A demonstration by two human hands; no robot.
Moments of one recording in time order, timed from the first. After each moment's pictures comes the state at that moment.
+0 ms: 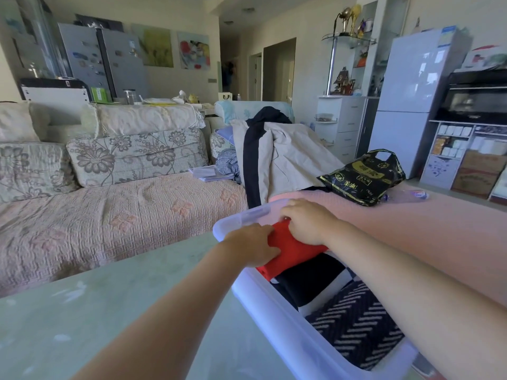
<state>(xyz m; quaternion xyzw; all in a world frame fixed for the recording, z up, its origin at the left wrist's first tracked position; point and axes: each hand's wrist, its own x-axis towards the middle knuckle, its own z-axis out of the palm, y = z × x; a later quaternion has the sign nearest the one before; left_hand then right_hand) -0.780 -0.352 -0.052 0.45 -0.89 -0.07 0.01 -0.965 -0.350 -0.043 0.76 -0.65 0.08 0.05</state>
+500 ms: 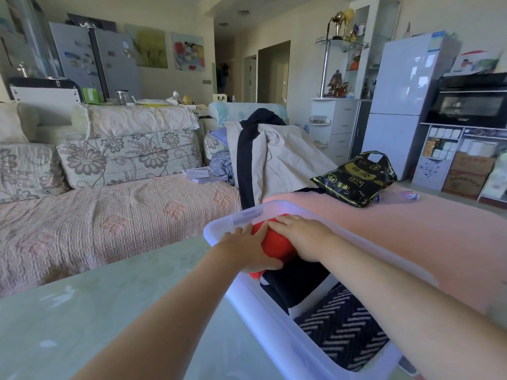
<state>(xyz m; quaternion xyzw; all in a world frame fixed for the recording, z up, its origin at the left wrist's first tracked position) -0.789 -0.345 -0.056 0.48 -0.87 -0.04 -0.06 -0.971 -0.327 -0.063 0.77 -0.64 -0.06 0.06</state>
